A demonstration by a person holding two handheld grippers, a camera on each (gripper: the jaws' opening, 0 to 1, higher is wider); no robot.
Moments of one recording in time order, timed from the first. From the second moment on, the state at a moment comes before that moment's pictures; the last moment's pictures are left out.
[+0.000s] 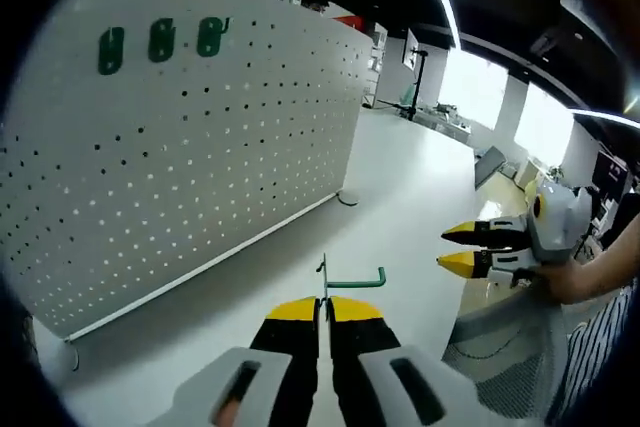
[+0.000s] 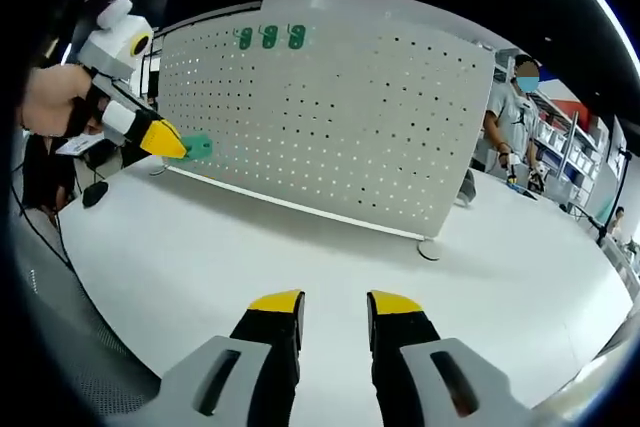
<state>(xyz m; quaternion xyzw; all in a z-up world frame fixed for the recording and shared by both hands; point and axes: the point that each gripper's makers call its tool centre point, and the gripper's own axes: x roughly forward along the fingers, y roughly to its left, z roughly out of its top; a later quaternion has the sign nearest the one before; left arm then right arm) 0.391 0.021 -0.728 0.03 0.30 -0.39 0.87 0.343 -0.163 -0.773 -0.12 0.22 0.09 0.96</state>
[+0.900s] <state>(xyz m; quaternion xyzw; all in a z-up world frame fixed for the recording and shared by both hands) 0.336 0.064 -0.710 -0.02 0.29 -0.36 0.89 0.340 -0.132 -0.772 -0.06 0.25 0.16 0.95</state>
